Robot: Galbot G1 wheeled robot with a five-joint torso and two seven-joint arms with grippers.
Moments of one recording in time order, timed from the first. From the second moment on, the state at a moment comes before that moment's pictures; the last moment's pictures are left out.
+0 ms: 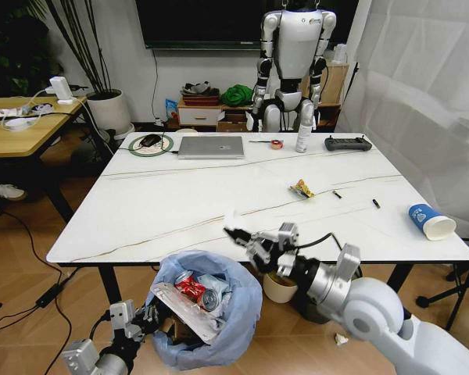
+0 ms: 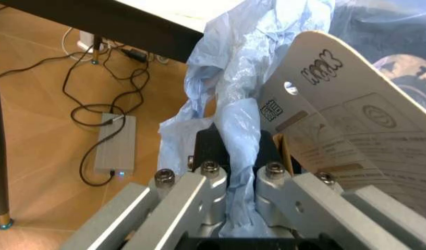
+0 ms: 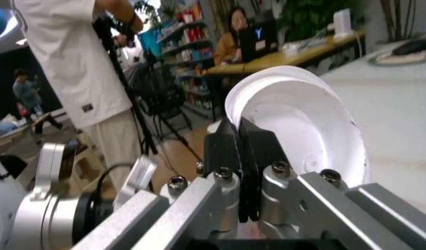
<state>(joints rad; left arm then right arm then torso) 1.93 -1.25 -0.61 -2.31 -0.69 0.25 -0.09 -1.13 0.80 -0.08 2.19 0.88 -0.09 -0.33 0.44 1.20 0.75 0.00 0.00</state>
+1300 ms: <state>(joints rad) 1.92 -1.27 -0.60 -2.30 -0.69 0.26 -0.09 -0.94 0.90 0.15 1.92 0.58 -0.39 0.05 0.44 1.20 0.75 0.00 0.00</state>
